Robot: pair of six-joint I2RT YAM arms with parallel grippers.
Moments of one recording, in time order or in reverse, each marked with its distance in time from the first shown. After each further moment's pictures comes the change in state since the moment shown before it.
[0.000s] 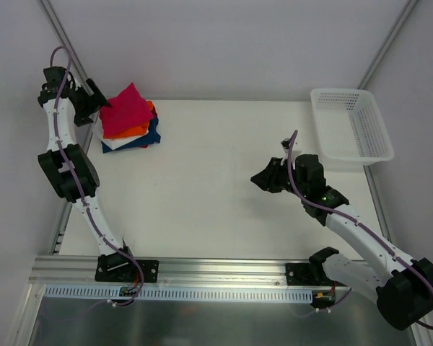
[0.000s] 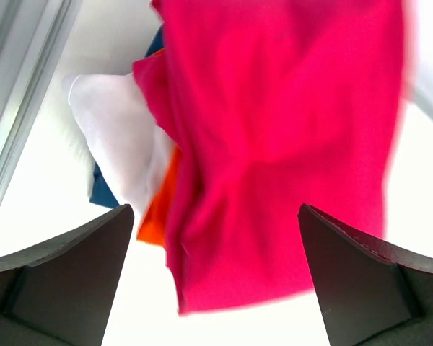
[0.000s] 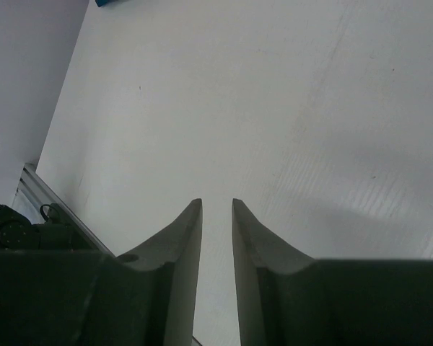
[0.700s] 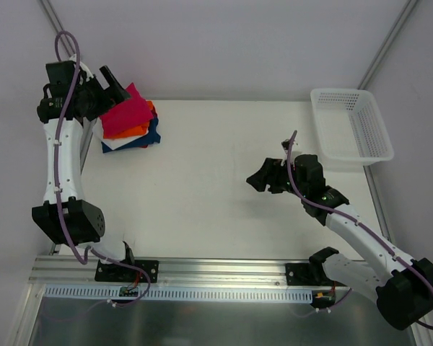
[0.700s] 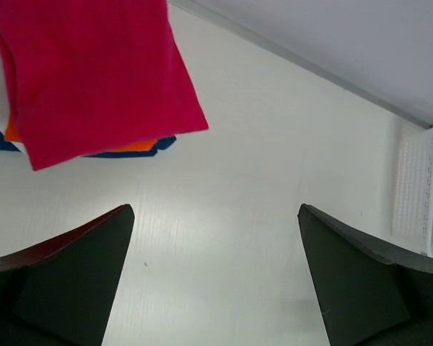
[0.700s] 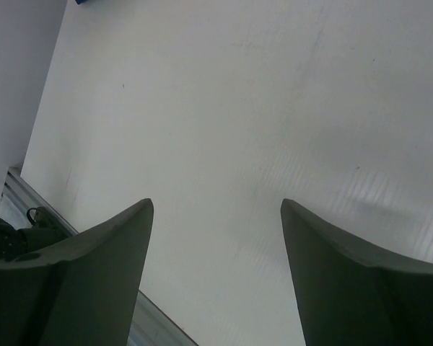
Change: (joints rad) left arm -0.164 -0.572 -0.285 0.011 0.023 -0.061; right arm 0.000 0.002 0.004 -0.028 0.034 -0.005
